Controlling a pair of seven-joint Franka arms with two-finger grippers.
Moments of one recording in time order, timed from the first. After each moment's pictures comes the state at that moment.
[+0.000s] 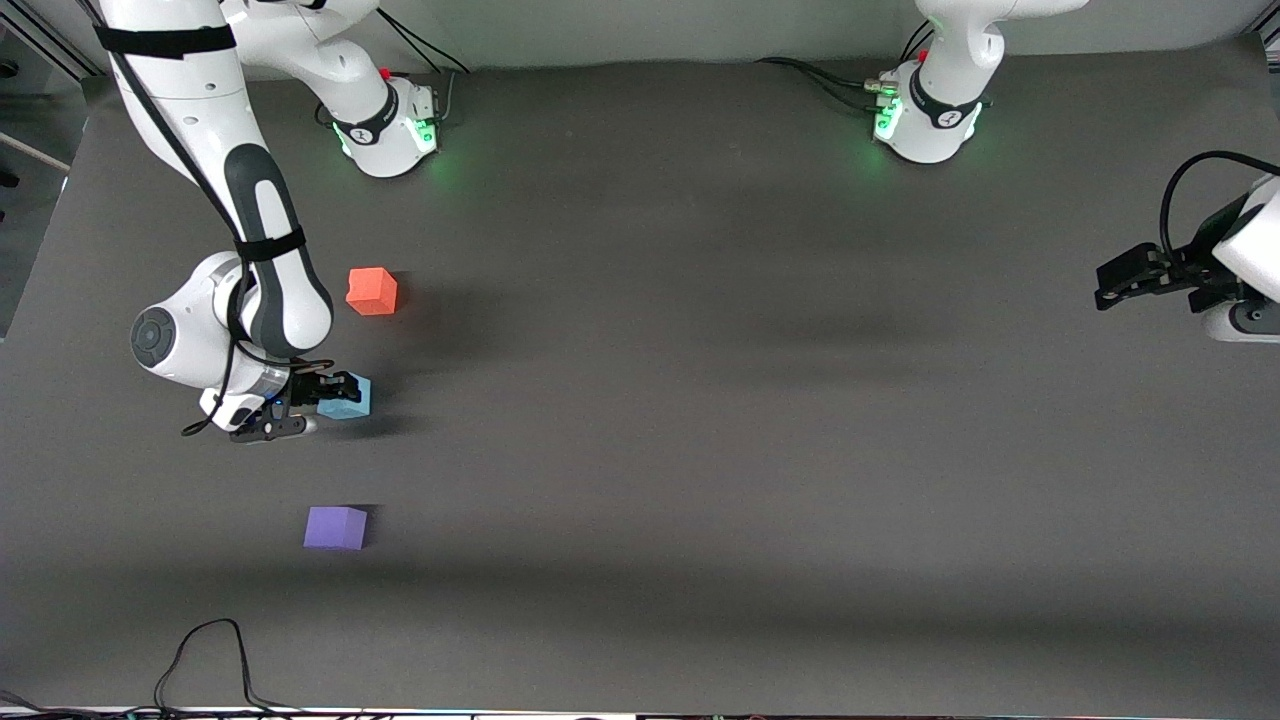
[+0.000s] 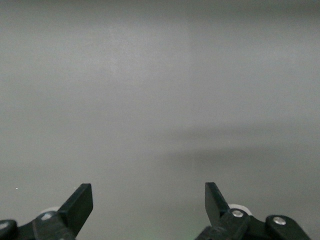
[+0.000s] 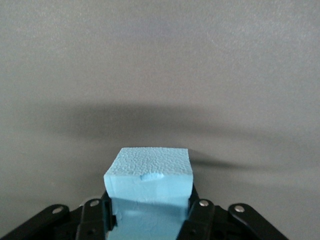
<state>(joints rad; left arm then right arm) 0.02 0.03 -0.03 -1.61 0.01 1.60 0.03 0.53 0.48 -0.58 -2.17 0.58 2.41 -0.55</state>
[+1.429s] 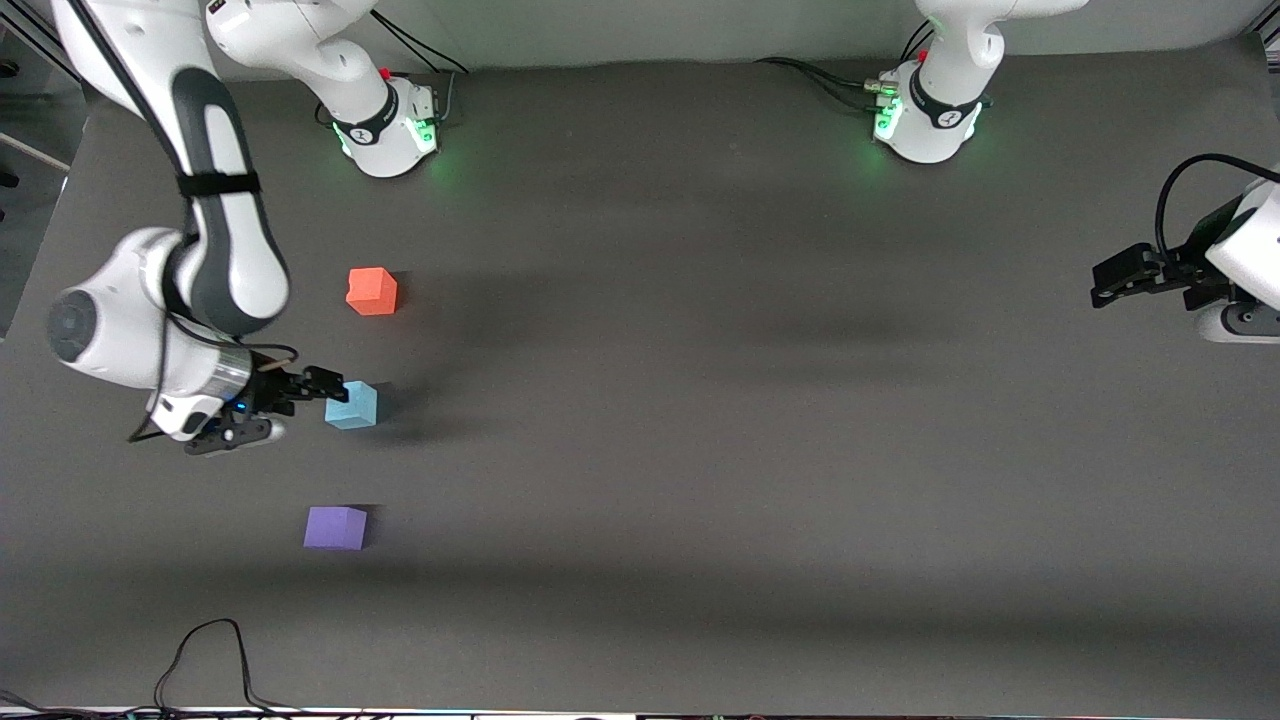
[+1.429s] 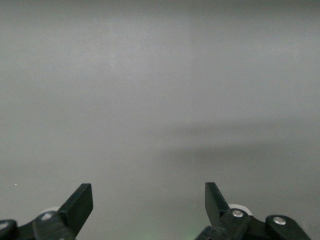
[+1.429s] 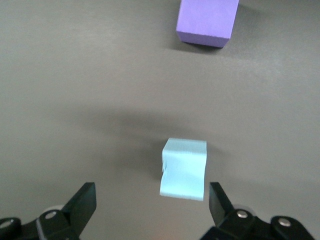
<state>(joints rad) 0.02 0.03 -0.03 -1.62 0.01 1.59 0.03 0.59 0.28 -0.65 -1.96 0.37 2.07 -0.39</state>
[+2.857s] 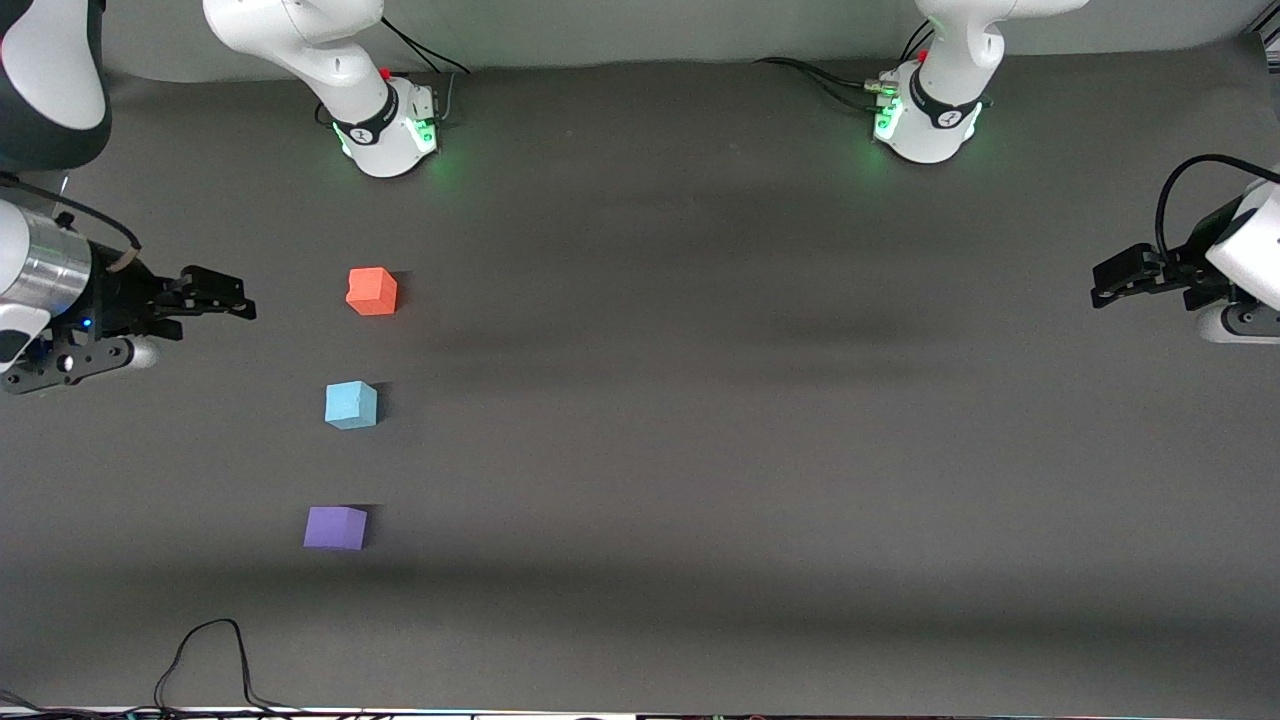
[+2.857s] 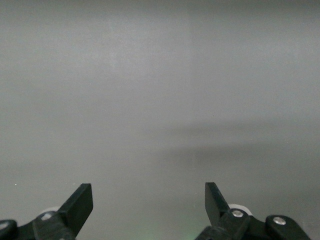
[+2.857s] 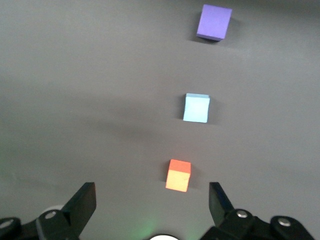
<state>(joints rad) 0.02 0.03 -0.03 -1.62 0.01 1.59 0.03 0.12 0.12 -0.09 -1.52 0.13 1.48 -0.15</state>
